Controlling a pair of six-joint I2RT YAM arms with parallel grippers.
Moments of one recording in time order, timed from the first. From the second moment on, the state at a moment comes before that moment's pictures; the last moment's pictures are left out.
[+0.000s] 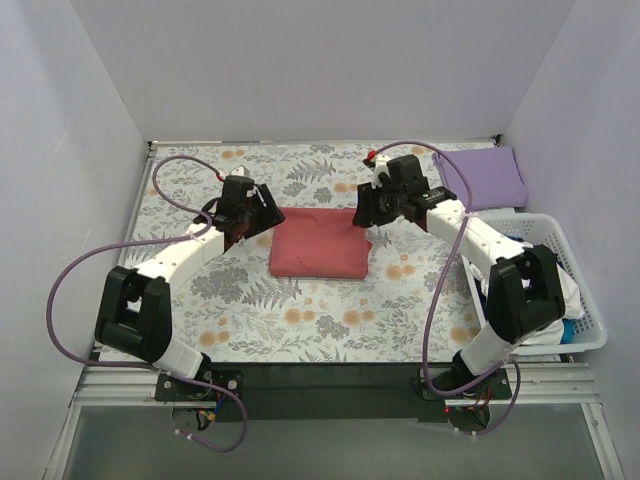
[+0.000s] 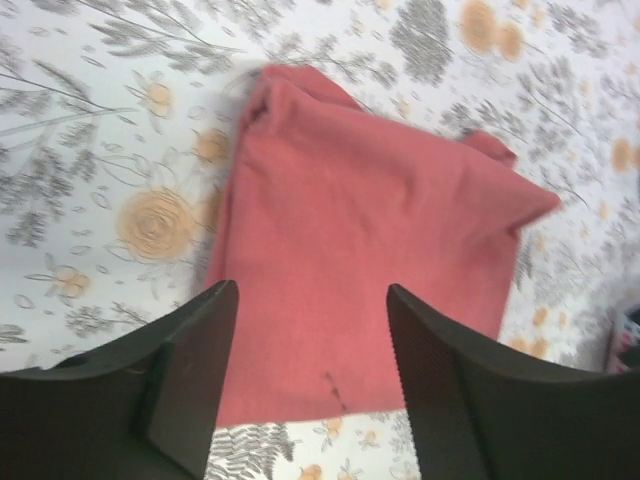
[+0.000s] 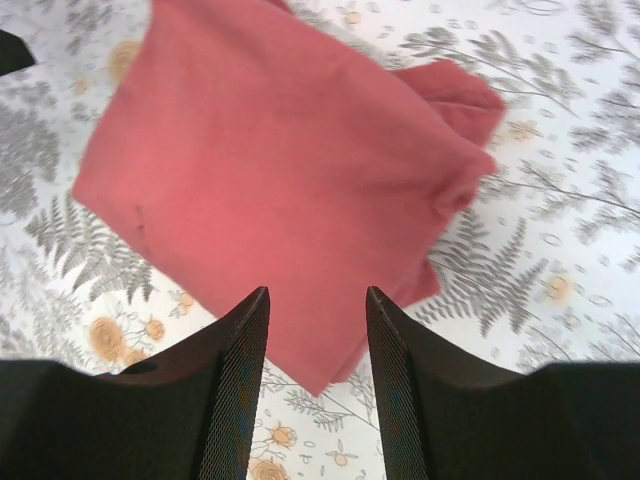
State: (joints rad) left arm -0.35 1.54 1.03 -0.22 -0.04 -0.70; right arm 0.46 1.63 1.26 -0.41 -0.28 0.16
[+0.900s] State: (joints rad) left arm -0.21 2.10 1.36 0.04 0.31 -0.76; right arm 0.23 2.22 1.54 -0.01 -0.80 0.33
